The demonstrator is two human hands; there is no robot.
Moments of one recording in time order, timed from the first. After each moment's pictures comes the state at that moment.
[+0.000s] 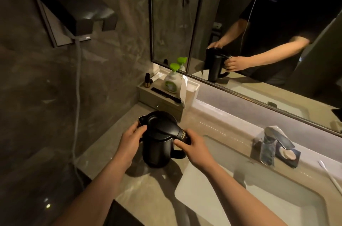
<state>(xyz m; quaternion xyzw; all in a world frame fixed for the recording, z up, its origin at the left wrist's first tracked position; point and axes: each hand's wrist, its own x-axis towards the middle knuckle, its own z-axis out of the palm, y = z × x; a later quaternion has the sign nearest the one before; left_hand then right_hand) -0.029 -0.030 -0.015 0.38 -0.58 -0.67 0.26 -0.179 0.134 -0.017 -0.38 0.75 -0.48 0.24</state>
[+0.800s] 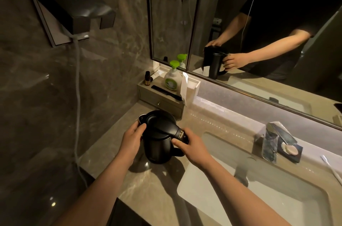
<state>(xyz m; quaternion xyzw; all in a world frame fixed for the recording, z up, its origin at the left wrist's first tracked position) -0.030 -0.034 -0.031 0.36 -0.59 -0.67 0.27 -0.172 0.128 -0.026 -0.37 0.77 -0.44 0.28</state>
